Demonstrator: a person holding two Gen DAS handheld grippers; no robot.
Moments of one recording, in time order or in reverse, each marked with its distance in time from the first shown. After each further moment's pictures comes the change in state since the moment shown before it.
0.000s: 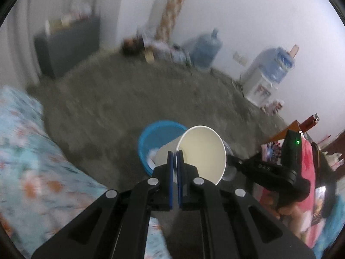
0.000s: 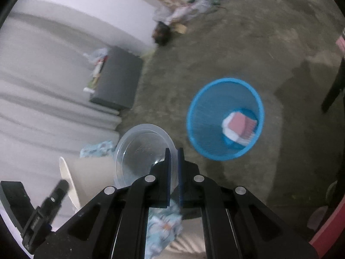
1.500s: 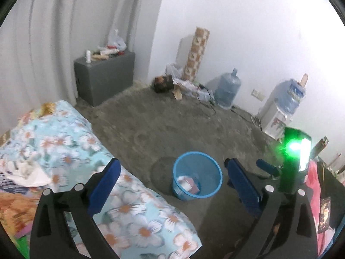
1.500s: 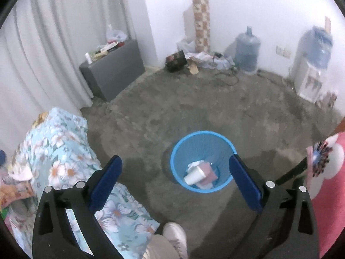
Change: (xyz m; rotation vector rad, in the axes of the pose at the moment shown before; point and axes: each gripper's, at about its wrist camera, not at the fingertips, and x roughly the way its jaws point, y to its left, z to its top) left arm -0.171 0.029 -0.061 -0.023 -0.351 0.188; right arm -0.048 0.163 -0.106 -0.617 -0.269 -0.407
